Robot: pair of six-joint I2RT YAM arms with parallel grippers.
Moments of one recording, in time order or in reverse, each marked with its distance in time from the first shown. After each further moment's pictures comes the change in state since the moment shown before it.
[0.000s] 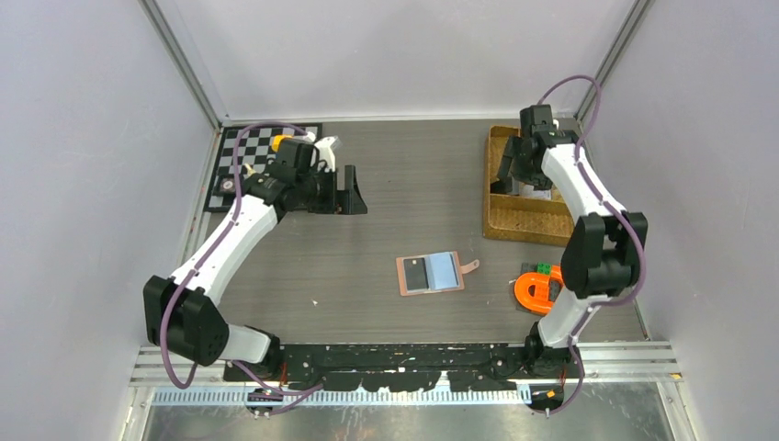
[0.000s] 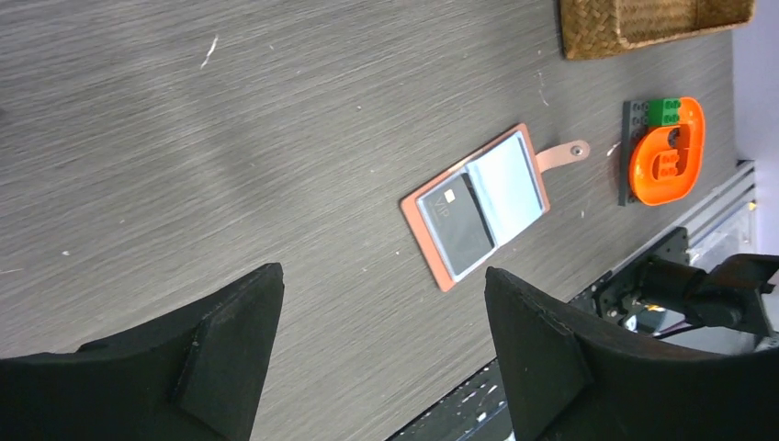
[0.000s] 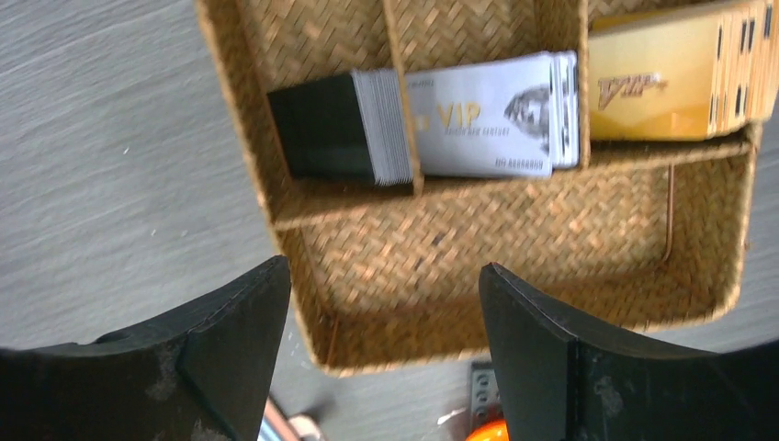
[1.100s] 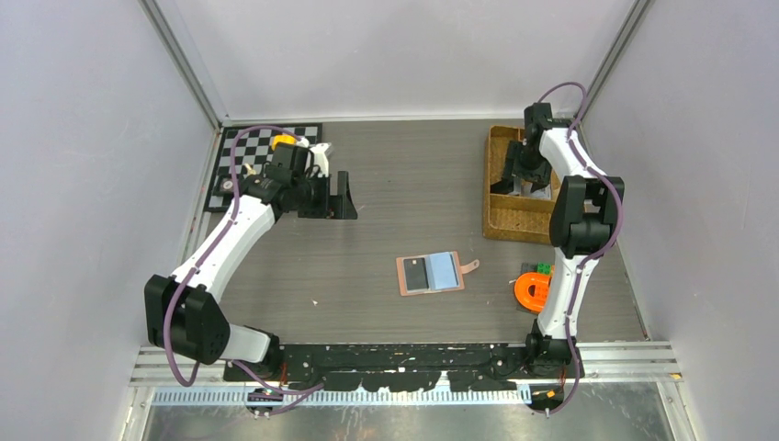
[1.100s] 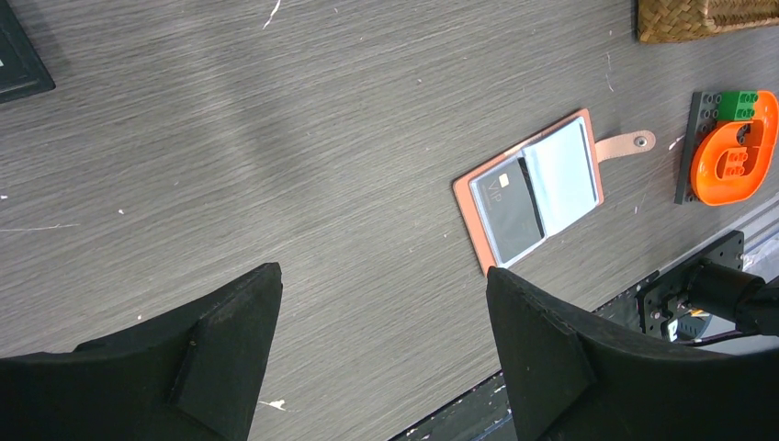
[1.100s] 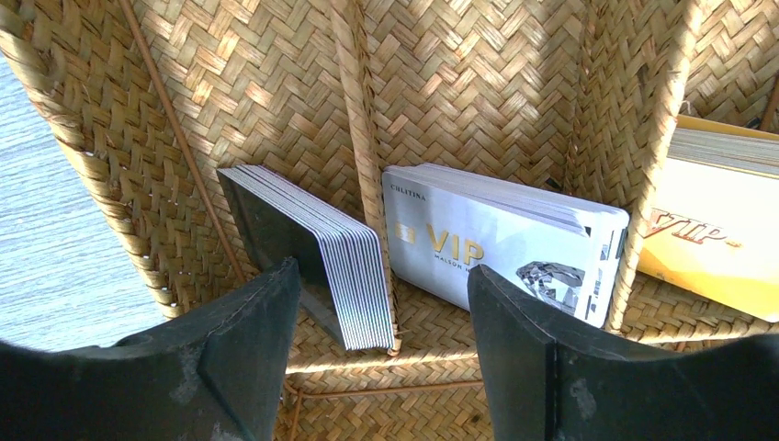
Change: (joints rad) left arm 0.055 -0.005 -0.023 -0.055 -0.054 0.068; right arm -0.118 0.414 0.300 -0.092 -0.124 -0.148
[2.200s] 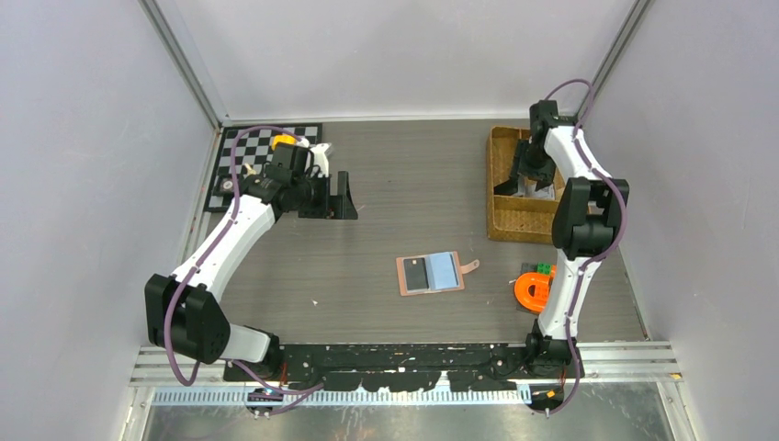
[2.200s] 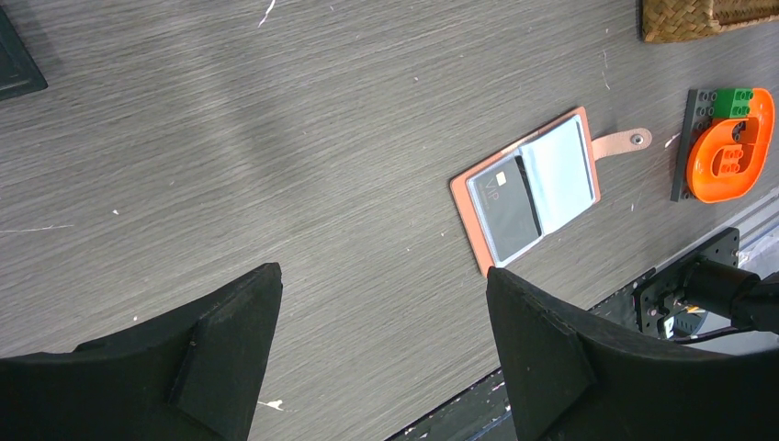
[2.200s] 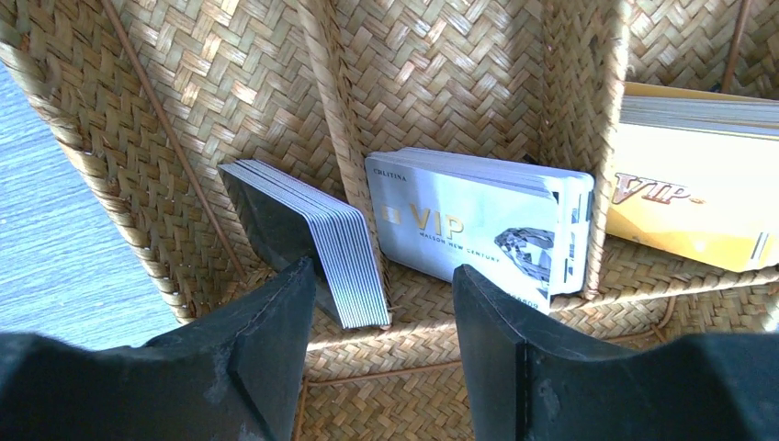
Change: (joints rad) left arm 0.003 0.004 0.000 0.000 0.012 0.000; right arm -0.015 -0.018 0.015 -0.039 0.031 0.005
